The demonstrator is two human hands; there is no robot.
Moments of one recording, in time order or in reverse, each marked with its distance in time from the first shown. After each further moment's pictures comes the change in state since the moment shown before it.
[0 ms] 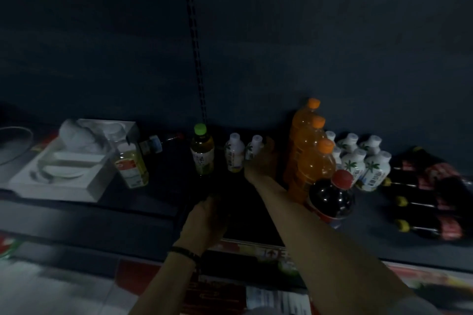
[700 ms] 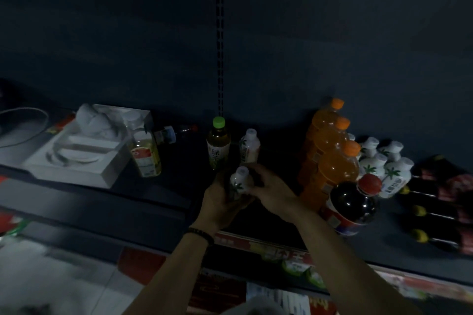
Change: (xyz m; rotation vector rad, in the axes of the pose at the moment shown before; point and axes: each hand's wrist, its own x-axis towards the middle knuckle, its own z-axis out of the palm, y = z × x) left_hand 0.018 0.007 -0.014 -0.581 0.208 0.039; right_hand -0.051 0.025 -0.023 0.105 -0.733 -0.100
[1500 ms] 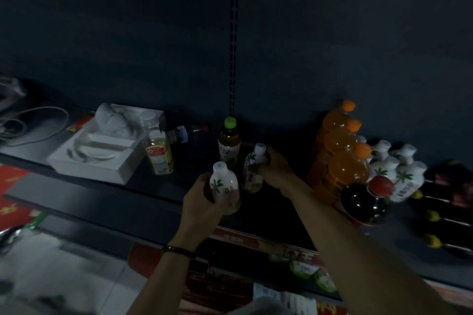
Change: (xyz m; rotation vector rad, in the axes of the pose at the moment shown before) left_hand -0.052 0.021 -0.056 -0.159 0.205 -0.076; right_hand 0.040 -0.031 -0.001 -0.016 0.197 0.065
